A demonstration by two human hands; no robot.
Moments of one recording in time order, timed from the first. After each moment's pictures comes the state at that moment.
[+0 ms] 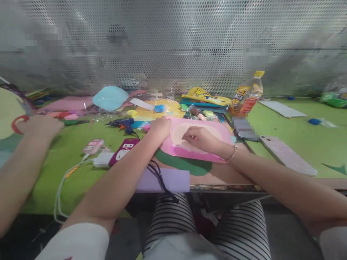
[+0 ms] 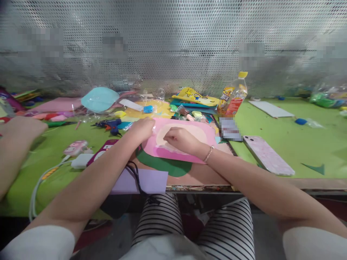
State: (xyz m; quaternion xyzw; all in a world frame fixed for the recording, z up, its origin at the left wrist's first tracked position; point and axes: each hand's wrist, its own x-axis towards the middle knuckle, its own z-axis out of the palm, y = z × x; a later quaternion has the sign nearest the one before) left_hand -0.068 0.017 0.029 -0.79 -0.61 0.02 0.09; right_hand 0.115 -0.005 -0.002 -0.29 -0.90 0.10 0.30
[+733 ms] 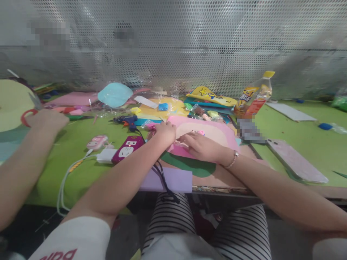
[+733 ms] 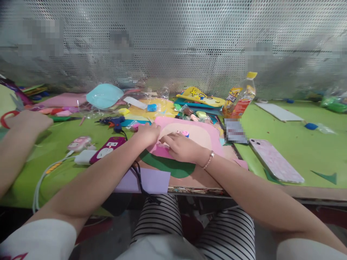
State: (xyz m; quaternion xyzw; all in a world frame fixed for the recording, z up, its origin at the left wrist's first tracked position) left_hand -0.057 0.011 0.016 -0.76 -0.64 0.08 0.03; right_hand 0.111 -0.015 -0.009 -0.19 -0.96 -0.01 0.19
